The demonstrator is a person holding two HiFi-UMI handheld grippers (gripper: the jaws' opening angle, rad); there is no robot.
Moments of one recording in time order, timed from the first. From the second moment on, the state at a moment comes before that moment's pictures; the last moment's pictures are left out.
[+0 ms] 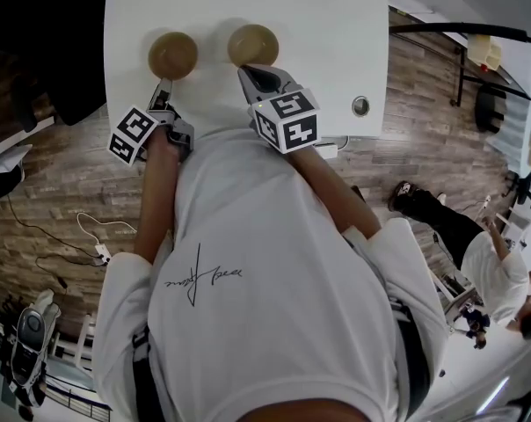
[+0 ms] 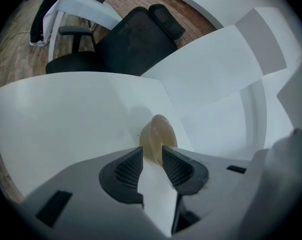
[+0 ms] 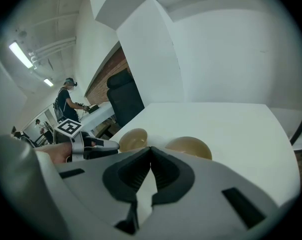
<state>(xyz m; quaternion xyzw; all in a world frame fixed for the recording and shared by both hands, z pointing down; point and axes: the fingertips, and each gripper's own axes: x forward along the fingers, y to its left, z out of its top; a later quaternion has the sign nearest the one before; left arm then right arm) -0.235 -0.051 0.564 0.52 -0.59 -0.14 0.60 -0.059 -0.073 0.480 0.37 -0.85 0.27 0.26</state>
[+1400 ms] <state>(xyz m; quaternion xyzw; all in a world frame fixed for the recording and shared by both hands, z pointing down) -0.250 -0.064 0.578 0.48 -0.59 -0.18 0.62 -0.051 -0.079 0.489 0.39 -0.83 0.31 0.25</state>
